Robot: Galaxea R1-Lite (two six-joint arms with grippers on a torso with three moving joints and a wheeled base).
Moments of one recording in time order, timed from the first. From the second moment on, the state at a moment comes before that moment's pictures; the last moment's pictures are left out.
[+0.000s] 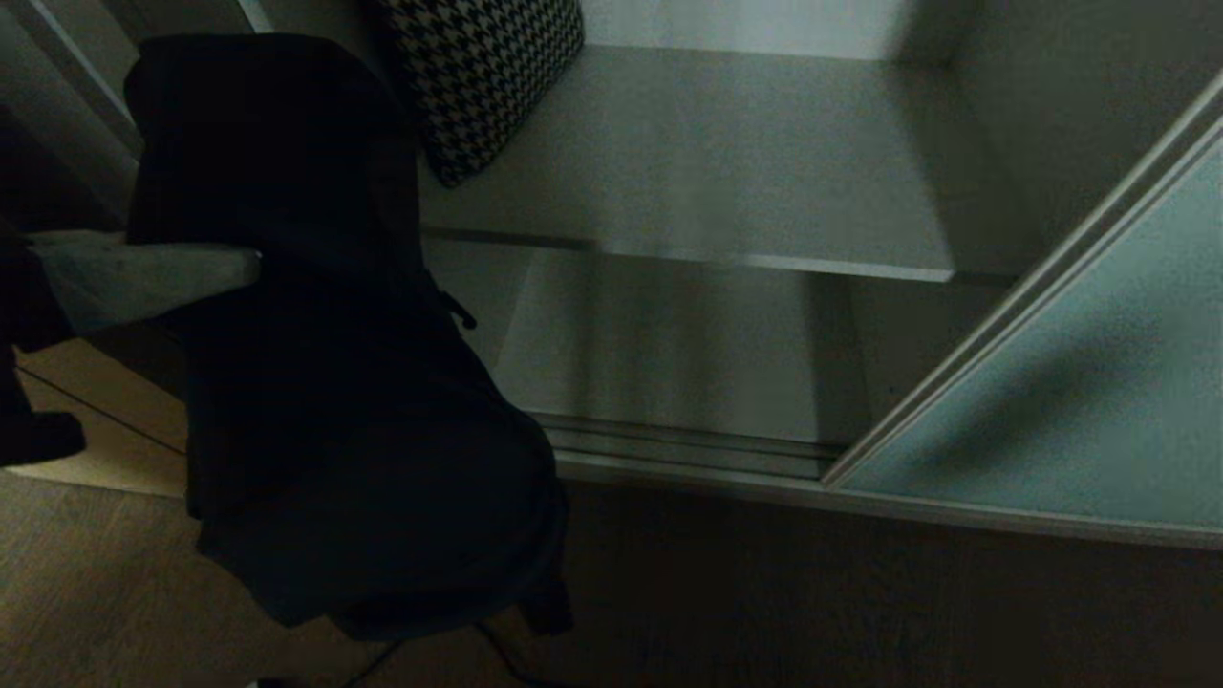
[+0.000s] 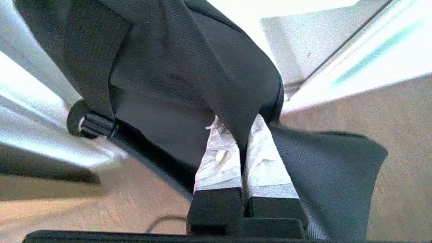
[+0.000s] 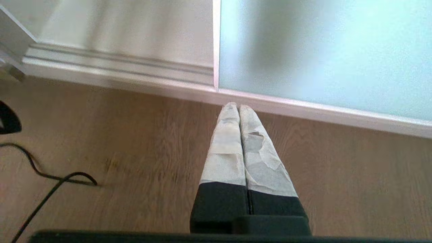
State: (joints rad) left arm -0.65 1.00 -1.14 0.17 0.14 0.05; right arm 0.00 0.00 0.00 -0.01 0.00 0.02
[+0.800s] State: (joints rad) left arm -0.65 0.99 -1.17 0.17 0.13 0.06; right arm 0.00 0.00 0.00 -0.01 0.00 0.02
